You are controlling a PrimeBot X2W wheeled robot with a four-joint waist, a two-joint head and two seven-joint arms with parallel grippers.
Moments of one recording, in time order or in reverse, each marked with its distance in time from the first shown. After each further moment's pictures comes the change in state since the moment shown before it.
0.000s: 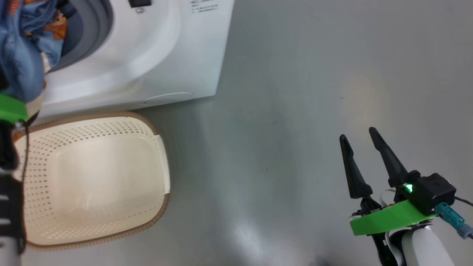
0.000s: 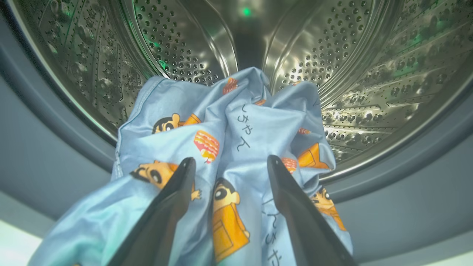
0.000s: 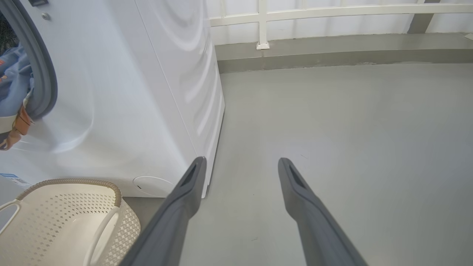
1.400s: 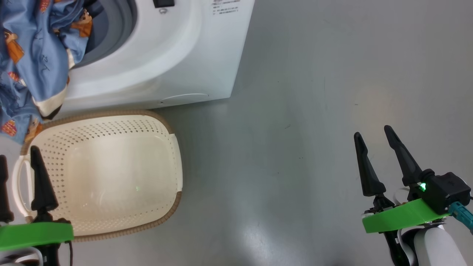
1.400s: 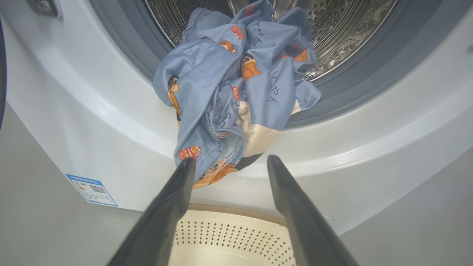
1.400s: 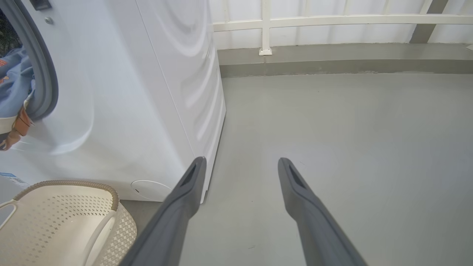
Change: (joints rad) left arm 0.665 -0.172 0.144 -0.559 0.066 0.000 0.000; right arm 0.003 -0.031 -0.038 -0.005 0.000 0.000 0.000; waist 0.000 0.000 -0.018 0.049
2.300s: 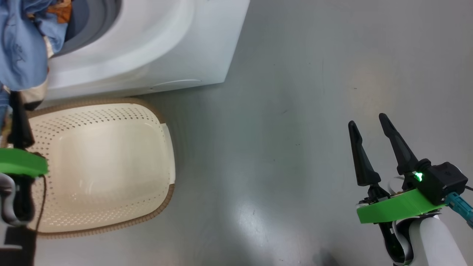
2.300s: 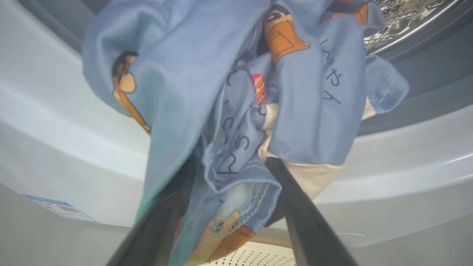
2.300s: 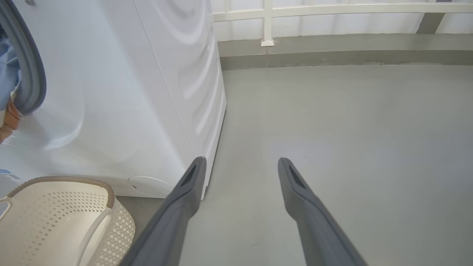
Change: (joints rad) left arm -0.402 0.174 -0.155 0.432 -0.108 0.000 0.000; right arm -0.047 0.010 0.017 -0.002 0.000 0.000 0.000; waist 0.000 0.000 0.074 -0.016
